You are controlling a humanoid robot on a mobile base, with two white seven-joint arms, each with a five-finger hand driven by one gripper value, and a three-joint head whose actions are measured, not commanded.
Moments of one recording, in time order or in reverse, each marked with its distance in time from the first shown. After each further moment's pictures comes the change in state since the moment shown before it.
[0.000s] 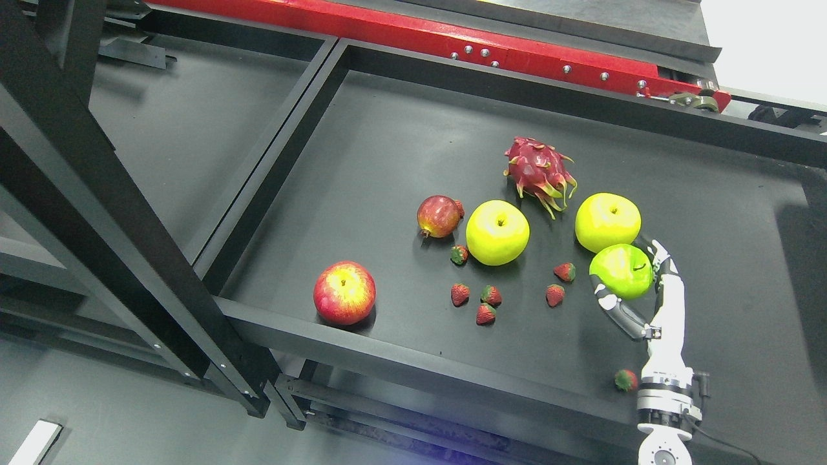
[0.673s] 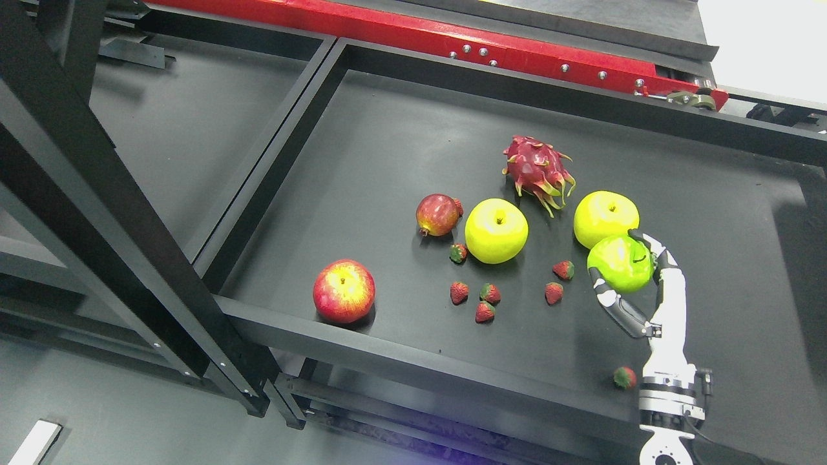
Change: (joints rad) left arm 0.000 0.000 0.000 0.000 0.000 0.000 0.000; right arm -0.001 0.000 -0.014 -0.003 0.061 -0.121 0.004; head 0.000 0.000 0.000
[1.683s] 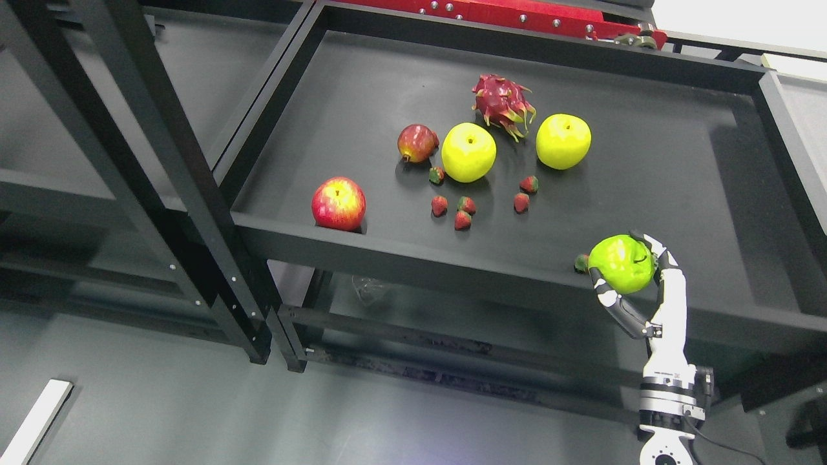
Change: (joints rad) left arm 0.000 0.000 0.000 0.000 0.000 0.000 0.000; right arm 0.001 0.000 0.000 0.000 0.000 0.003 -0.008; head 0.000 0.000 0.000
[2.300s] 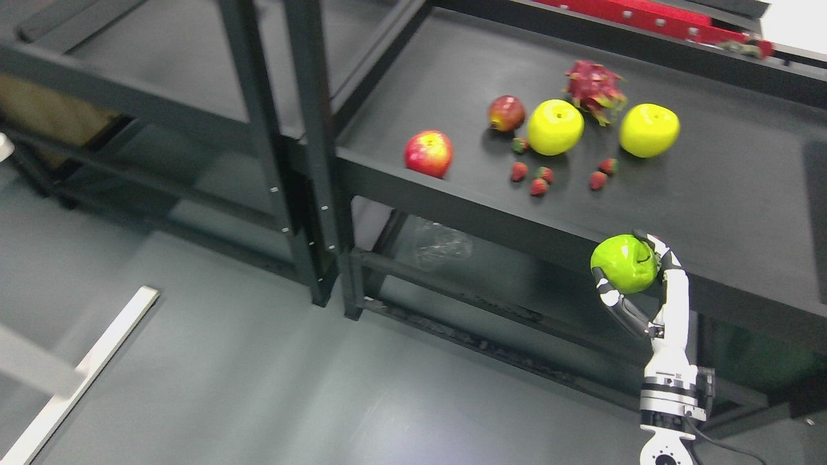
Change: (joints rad) left arm 0.000 0.000 0.000 0.000 0.000 0.000 0.000; right arm 0.000 0.000 -0.001 0.000 0.000 -0.002 -0.007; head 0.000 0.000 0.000
